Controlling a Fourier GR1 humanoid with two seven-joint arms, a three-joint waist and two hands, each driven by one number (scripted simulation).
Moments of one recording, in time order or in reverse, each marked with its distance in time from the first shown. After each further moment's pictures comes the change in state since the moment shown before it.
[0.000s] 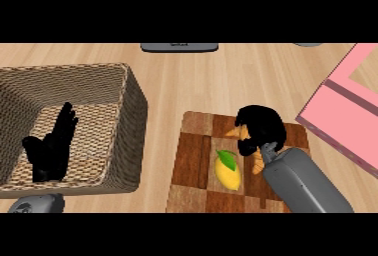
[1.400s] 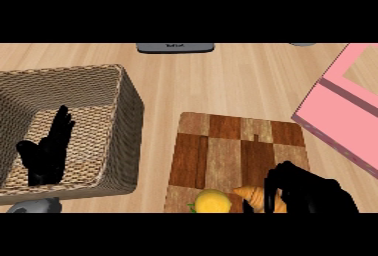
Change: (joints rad) left arm 0.028 -0.008 0.022 -0.021 -0.004 -0.010 0.003; right arm 0.353 0.026 0.199 -0.976 0.380 0.141 0.290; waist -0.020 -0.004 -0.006
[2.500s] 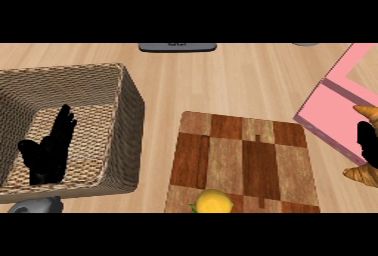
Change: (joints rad) left arm -0.006 -0.008 0.001 -0.003 -0.004 -0.017 0.004; right arm -0.316 -0.071 -0.828 0.067 -0.171 0.302 -0.257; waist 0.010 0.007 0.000
